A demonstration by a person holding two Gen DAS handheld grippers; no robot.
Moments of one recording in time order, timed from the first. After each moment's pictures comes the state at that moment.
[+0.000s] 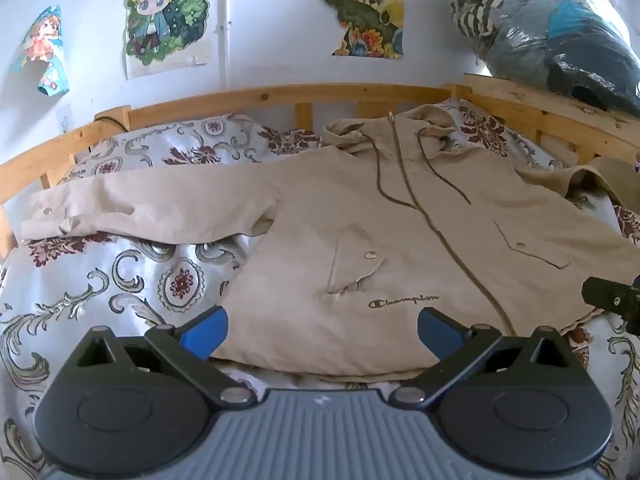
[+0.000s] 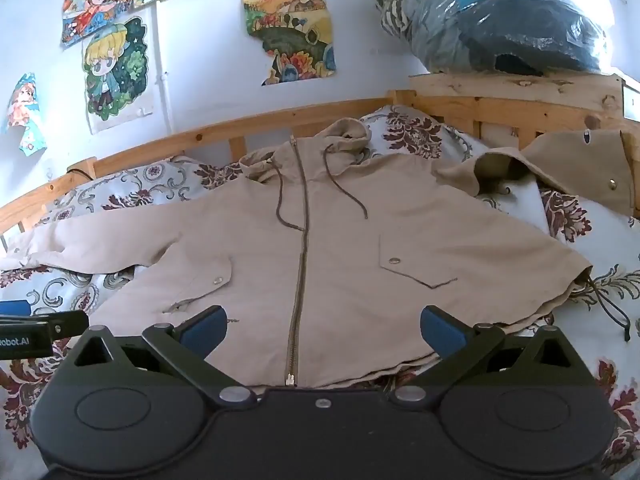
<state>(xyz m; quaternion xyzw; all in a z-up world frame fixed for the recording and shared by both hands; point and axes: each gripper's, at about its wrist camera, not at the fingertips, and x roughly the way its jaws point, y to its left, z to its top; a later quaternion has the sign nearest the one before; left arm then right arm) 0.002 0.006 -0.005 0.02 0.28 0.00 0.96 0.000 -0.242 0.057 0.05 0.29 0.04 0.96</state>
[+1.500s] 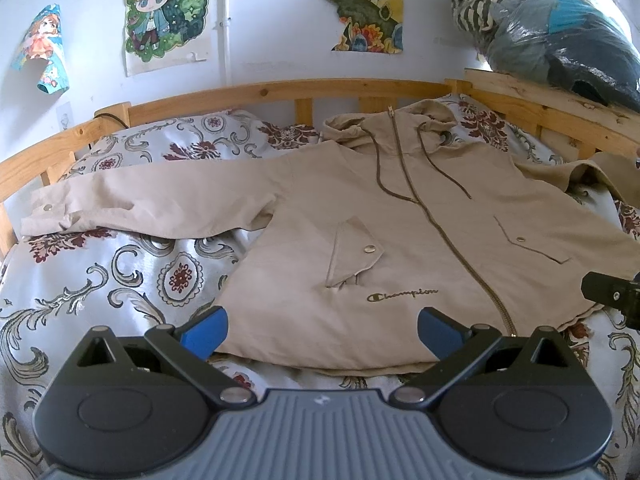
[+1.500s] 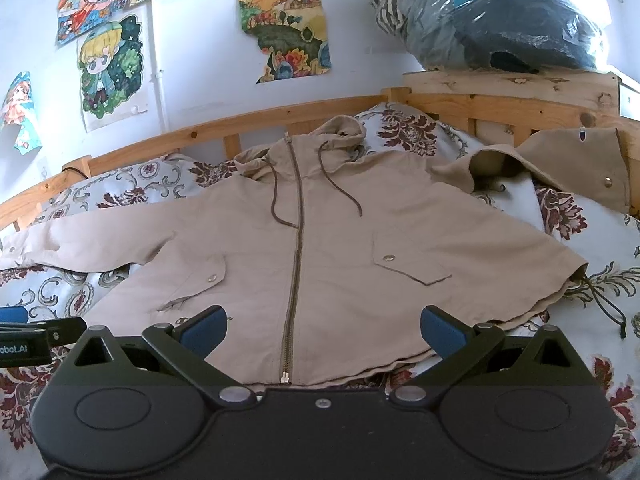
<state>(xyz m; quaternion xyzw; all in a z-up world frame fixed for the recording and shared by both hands) 0.002 0.002 -0.005 0.02 0.29 0.00 0.96 0.002 -0.243 0.055 0.05 0.29 0.04 0.95</state>
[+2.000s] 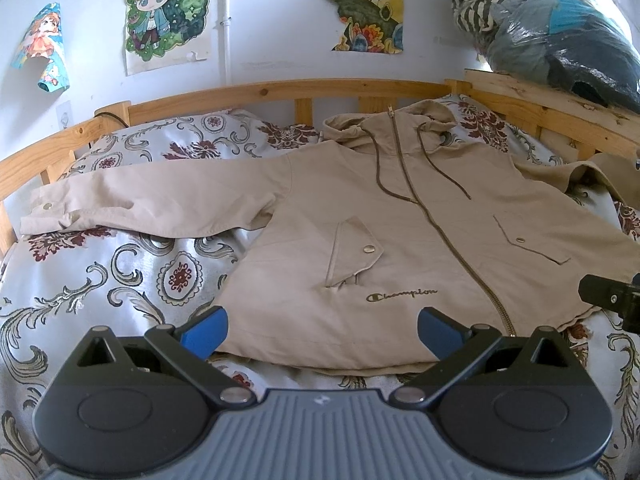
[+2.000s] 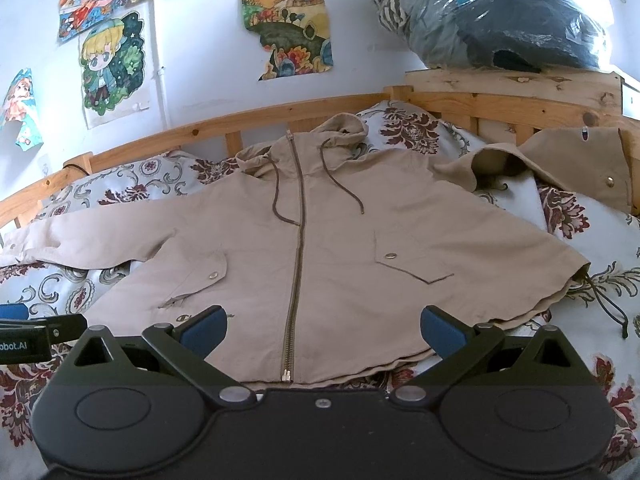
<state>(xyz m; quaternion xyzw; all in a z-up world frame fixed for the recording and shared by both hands) 0.001 0.001 -0.004 0.02 0.29 0.00 0.96 0.002 -0.241 0.054 0.05 0.29 0.04 0.95</state>
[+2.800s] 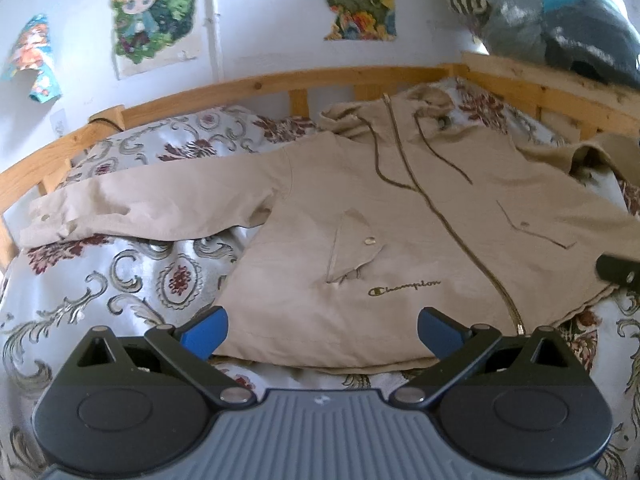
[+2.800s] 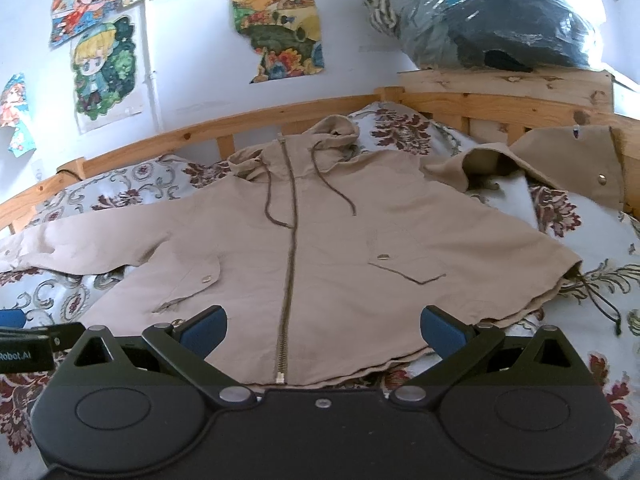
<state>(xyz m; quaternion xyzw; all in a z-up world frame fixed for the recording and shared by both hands) 0.017 -0.008 -0.001 0.05 0.31 0.00 0.95 0.002 -0.246 0.058 0.06 0.29 0.01 0.95</state>
